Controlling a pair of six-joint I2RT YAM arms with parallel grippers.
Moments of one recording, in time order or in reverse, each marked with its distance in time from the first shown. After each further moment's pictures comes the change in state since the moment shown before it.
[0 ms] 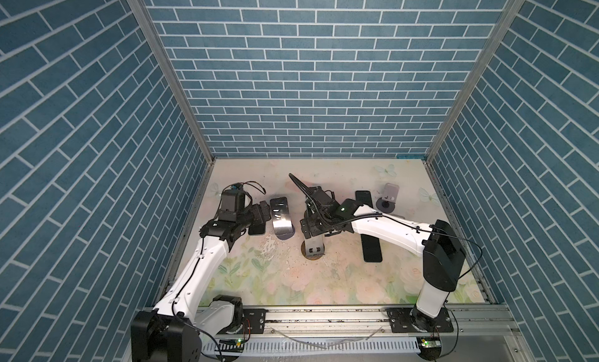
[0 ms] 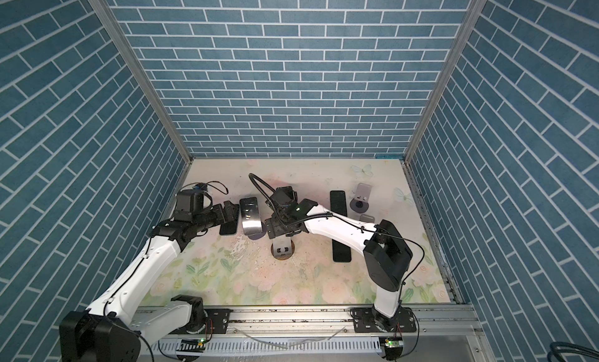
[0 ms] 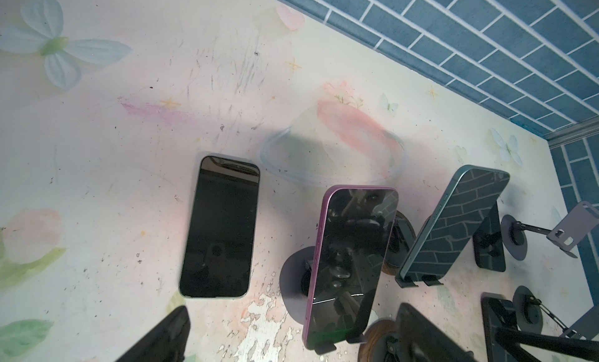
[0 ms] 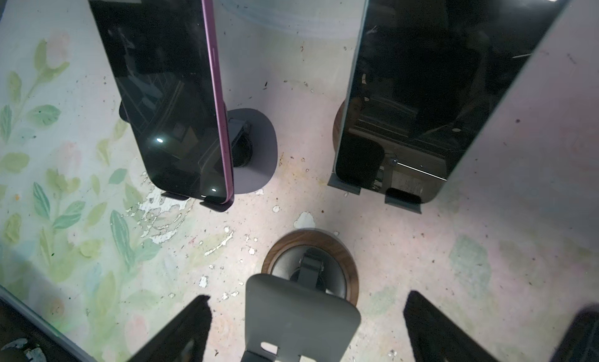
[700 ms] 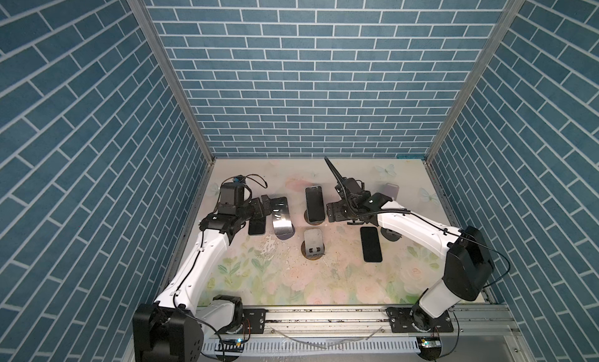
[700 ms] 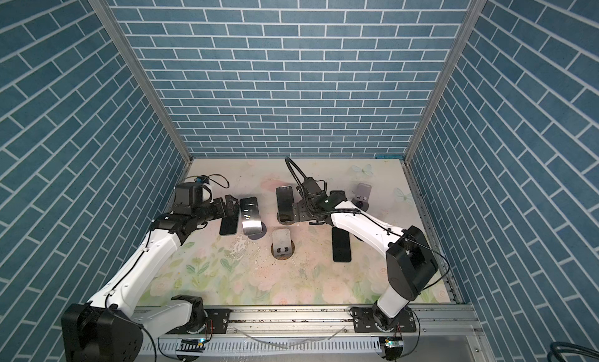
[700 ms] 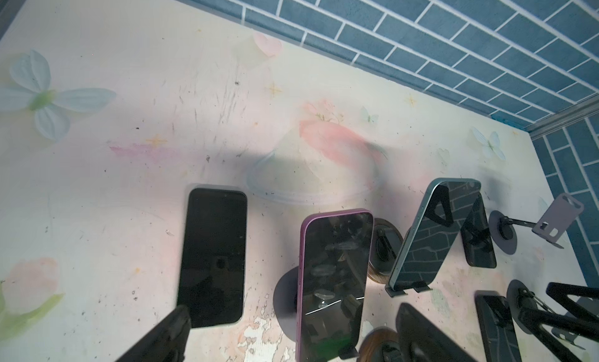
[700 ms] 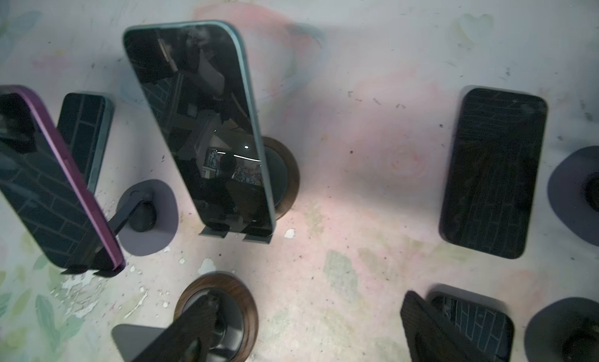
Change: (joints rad) left arm 0.008 0.052 0.071 0.010 0.037 0.076; right arm -0.199 -0.184 -0.185 0.096 0.062 -0.036
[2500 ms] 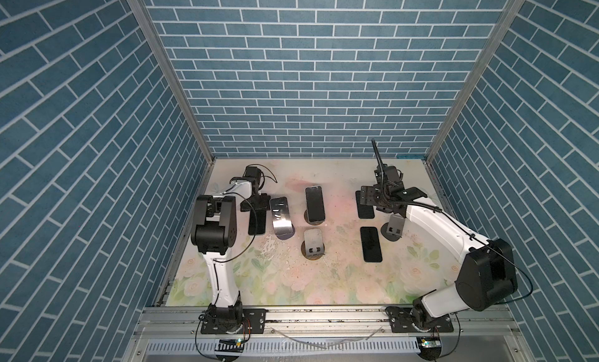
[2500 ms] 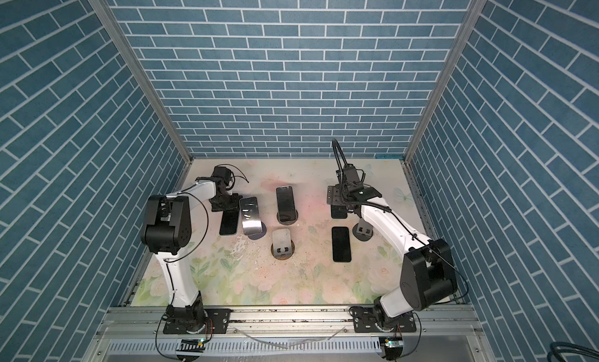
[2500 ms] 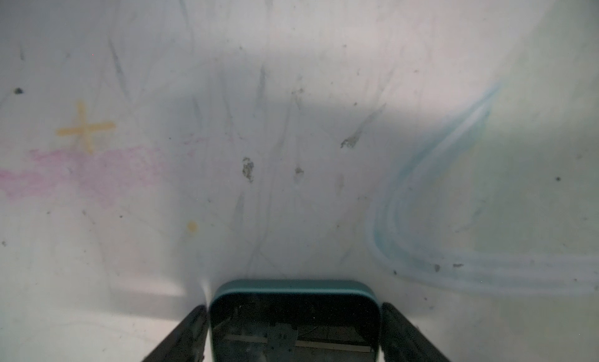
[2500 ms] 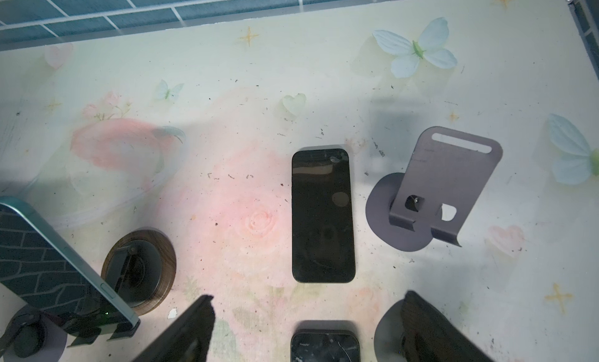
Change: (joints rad) left arm 0.066 0.904 0.520 -0.189 -0.160 0.229; right arm -0.359 -0.127 -0.081 0.058 0.048 -0.103
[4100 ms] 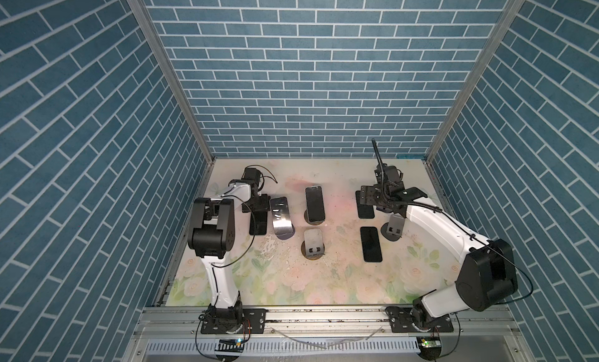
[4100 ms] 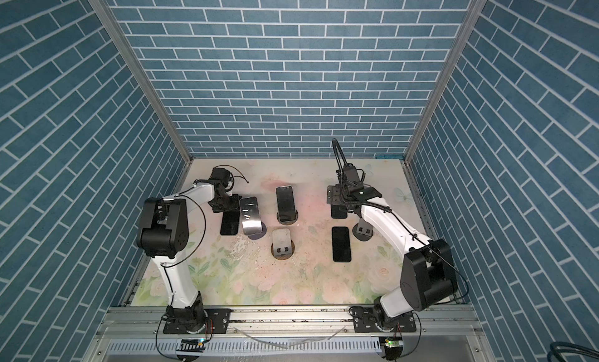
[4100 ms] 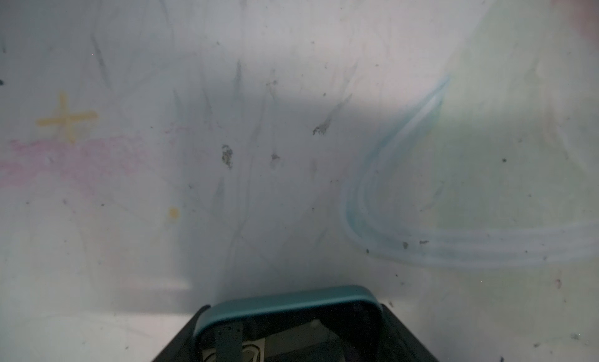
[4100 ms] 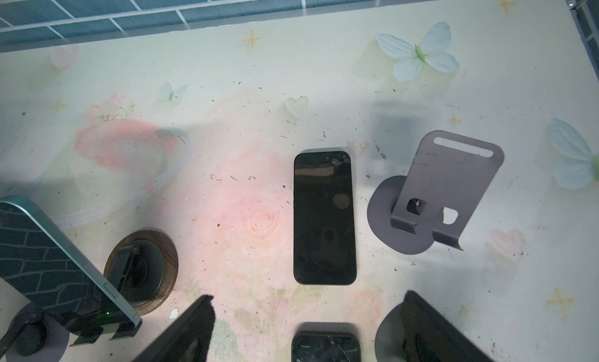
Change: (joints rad) left arm -0.001 -0.050 -0.063 0.051 0.049 0.000; right arm -0.002 -0.005 -0.005 0.011 -0.005 -0.005
